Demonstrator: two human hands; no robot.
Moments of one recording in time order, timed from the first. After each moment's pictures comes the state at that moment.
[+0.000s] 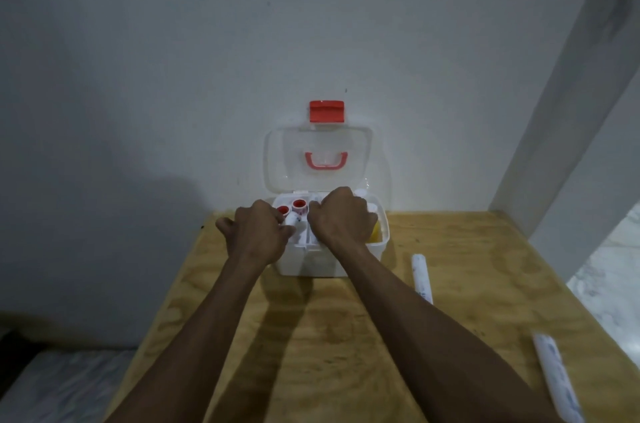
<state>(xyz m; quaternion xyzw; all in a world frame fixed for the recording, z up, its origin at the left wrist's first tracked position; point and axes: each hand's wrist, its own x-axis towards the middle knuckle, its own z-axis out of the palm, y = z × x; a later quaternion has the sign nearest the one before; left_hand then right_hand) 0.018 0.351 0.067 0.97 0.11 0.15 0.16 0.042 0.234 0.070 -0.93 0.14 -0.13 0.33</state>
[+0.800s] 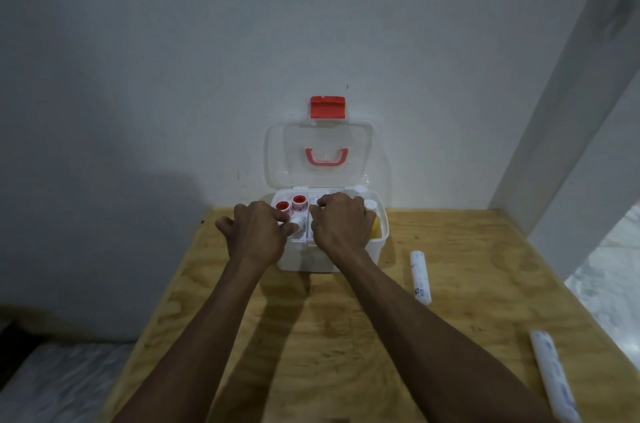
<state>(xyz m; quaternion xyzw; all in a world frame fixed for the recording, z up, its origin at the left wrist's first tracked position) 0.009 0.350 0.056 0.97 0.10 0.17 0.15 0.035 0.229 0.050 -0.95 0.07 -0.17 0.26</state>
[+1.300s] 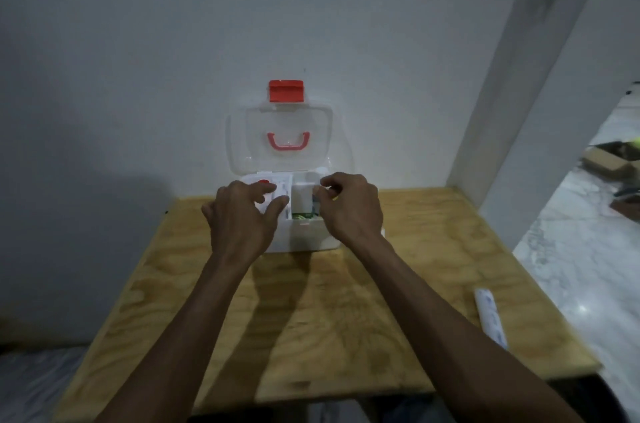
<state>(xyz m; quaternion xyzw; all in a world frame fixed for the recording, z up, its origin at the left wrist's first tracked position) -0.024 0.311 0.068 0.91 0.02 0.28 0.31 -0.016 0.153 0.077 -0.90 0.03 -0.20 0.39</state>
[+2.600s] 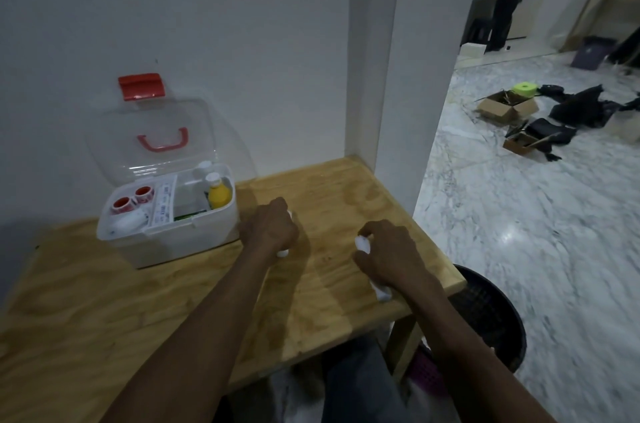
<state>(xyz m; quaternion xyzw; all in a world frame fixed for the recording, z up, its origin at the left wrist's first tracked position) -0.003 0.125 0.015 0.98 -0.08 -0.06 0.15 -0.122 -0.052 -0.004 -0.94 0.16 -0.05 0.29</state>
